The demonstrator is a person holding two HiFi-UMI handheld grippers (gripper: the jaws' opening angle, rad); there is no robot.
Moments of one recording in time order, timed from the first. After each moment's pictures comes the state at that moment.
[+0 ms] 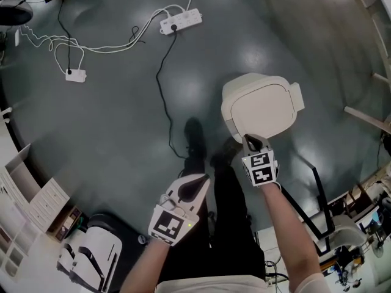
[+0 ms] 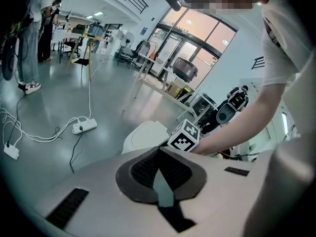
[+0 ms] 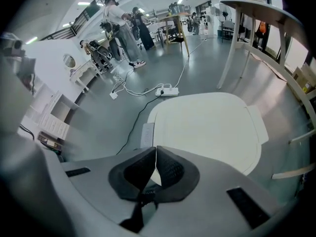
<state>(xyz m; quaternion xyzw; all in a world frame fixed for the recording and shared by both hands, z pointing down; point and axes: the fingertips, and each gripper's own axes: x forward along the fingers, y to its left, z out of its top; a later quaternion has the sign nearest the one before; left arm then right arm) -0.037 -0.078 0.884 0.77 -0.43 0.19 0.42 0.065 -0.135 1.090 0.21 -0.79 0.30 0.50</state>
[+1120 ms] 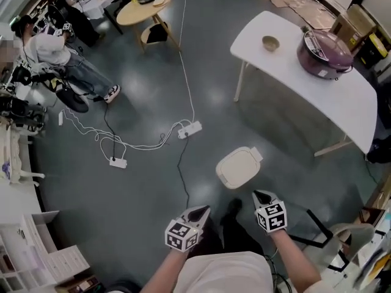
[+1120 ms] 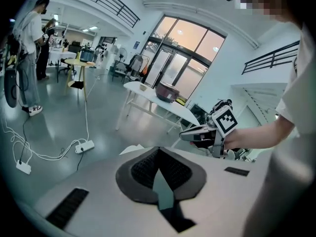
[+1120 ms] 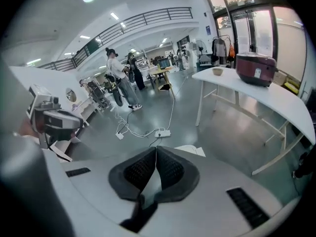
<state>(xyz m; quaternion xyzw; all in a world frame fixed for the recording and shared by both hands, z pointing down) -0.003 -0.040 0.613 0.79 -0.44 0.16 0.38 0.151 -0.122 0.666 0.32 -0.84 0.28 0.34</state>
